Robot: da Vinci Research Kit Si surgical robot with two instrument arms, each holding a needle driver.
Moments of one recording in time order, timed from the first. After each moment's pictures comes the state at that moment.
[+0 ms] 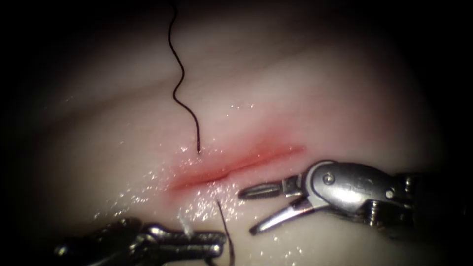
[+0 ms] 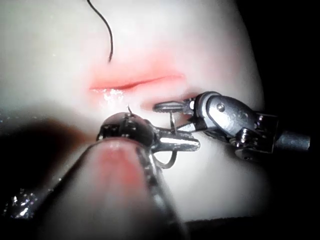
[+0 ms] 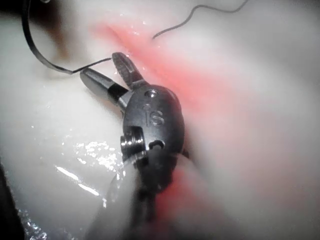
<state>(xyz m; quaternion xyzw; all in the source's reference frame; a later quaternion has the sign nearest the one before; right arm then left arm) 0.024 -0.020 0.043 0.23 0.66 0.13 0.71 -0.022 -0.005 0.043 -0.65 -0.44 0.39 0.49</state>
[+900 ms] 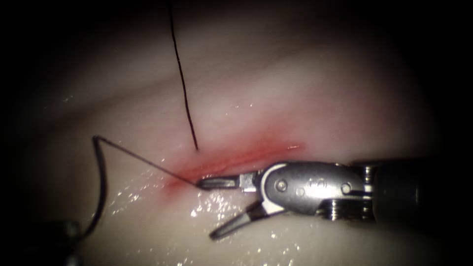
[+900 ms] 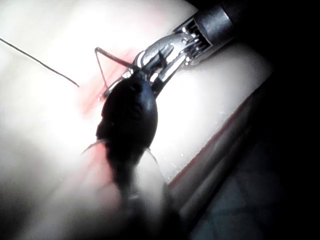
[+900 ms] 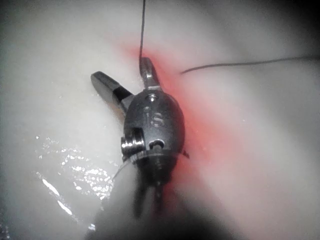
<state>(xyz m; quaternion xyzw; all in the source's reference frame) 0.028 -0.019 0.044 0.18 0.61 0.15 0.76 -0.015 0.000 0.027 -0.66 -0.03 0.70 0.26</state>
